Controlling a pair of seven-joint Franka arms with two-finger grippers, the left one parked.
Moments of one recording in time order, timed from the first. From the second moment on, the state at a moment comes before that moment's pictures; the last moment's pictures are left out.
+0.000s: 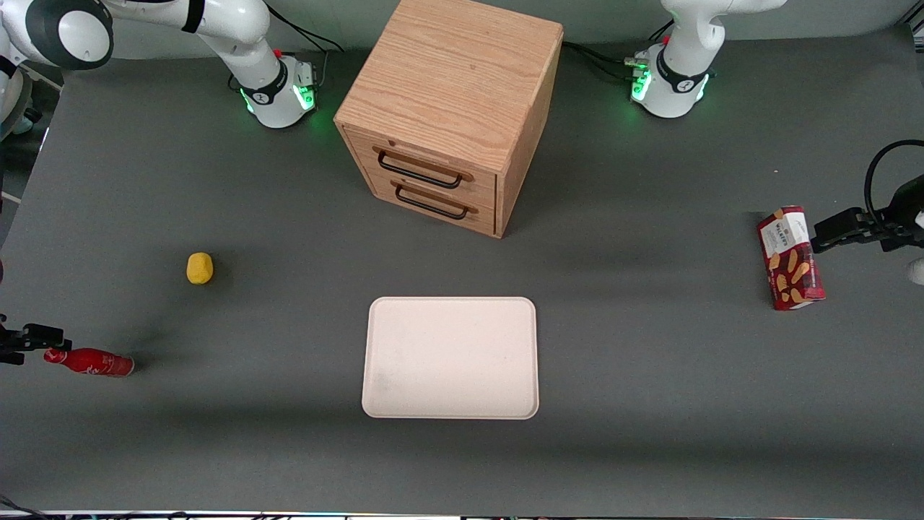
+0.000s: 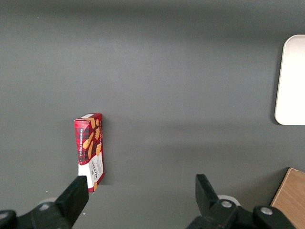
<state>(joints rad) -0.55 0.76 0.19 -1.19 -0.09 1.97 -0.62</state>
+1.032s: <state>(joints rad) -0.54 0.77 0.19 -1.19 -0.09 1.98 -0.63</state>
